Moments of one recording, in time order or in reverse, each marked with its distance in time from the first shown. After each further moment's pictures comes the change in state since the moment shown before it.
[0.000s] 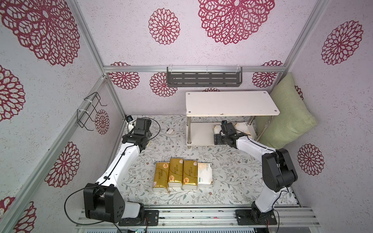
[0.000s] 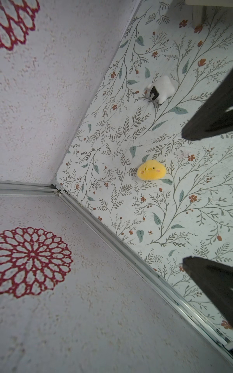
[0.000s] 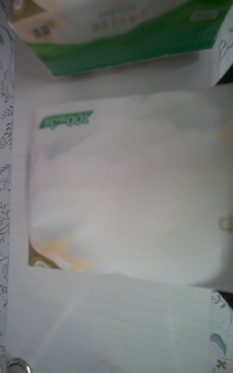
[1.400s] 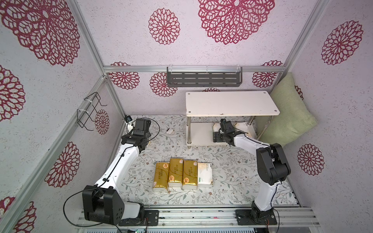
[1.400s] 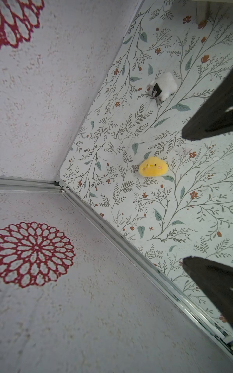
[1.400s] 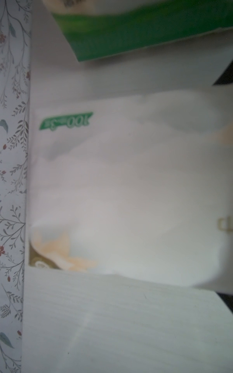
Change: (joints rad) left arm -0.001 -0.017 -0.006 -0.008 -0.022 0.000; right arm -0.024 0.101 0.058 0.070 -0.003 -0.026
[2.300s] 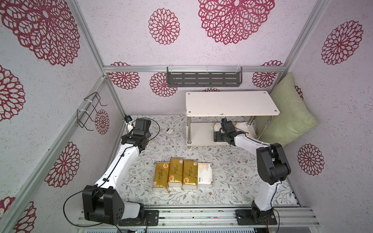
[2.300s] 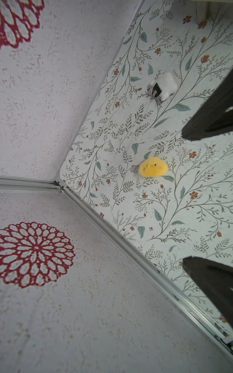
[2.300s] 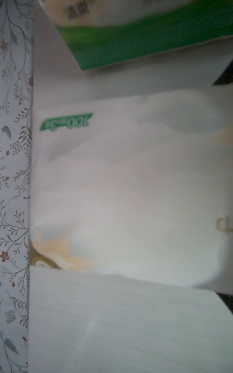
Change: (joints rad) left arm 0.000 0.000 0.000 0.000 0.000 0.000; right arm -0.014 0.003 0.000 0.011 0.003 -0.001
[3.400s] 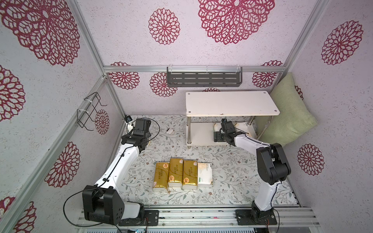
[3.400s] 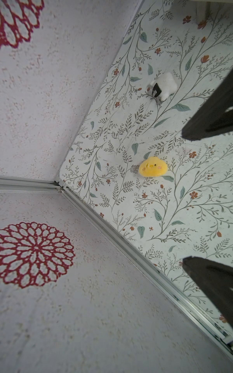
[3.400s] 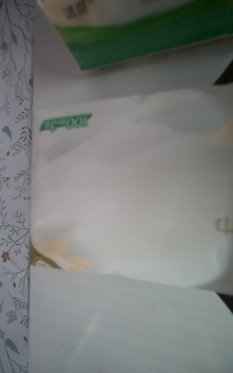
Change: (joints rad) left arm 0.000 0.000 0.000 0.000 0.001 0.000; right arm 0.000 0.000 -0.011 0.016 0.000 0.001
